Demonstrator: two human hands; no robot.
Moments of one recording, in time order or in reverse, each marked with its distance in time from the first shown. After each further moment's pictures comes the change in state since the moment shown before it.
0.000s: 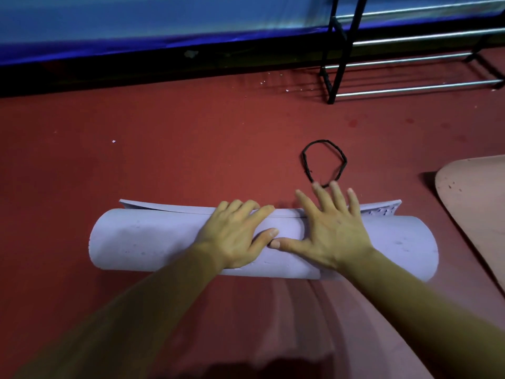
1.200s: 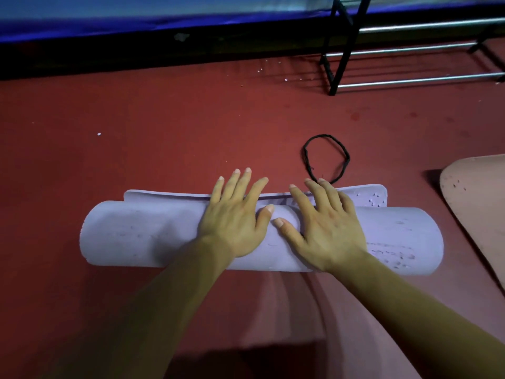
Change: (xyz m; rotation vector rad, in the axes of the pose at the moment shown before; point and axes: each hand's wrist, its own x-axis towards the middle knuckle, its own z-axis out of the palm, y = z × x) left_hand 0.031 -0.010 0.009 -0.102 -0.002 -0.237; right_hand 0.018 -0.011 0.009 0.007 0.162 -0.016
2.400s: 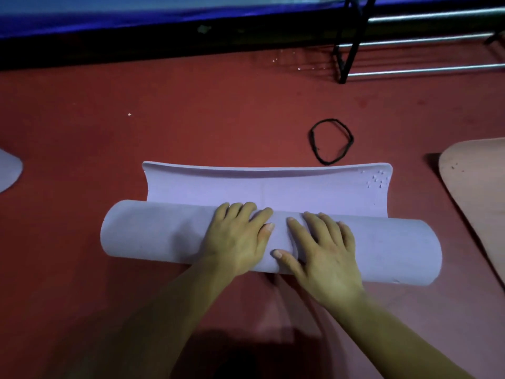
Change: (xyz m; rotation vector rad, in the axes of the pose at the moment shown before) left_hand -0.114 0.028 0.011 0.116 0.201 0.082; right_hand -0.123 -0.024 0.007 0.117 0.146 -0.053
